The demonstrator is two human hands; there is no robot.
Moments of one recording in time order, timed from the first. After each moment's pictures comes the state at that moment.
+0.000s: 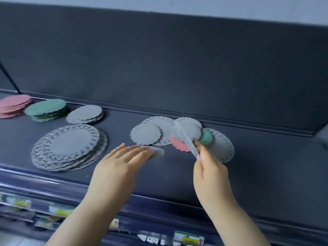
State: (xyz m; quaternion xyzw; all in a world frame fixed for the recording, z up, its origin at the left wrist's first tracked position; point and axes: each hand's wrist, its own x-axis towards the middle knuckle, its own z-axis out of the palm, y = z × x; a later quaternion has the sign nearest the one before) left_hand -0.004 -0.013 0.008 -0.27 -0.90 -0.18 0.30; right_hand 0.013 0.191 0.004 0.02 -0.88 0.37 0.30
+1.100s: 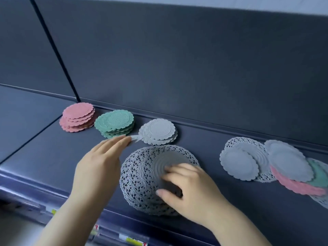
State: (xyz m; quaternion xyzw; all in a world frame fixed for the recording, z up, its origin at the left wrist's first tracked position) left_hand -0.108 -0.276 0.020 -0.07 -0.93 -0.14 0.32; right_hand -0.098 -0.064 0.001 0.26 -0.94 0.20 0.07
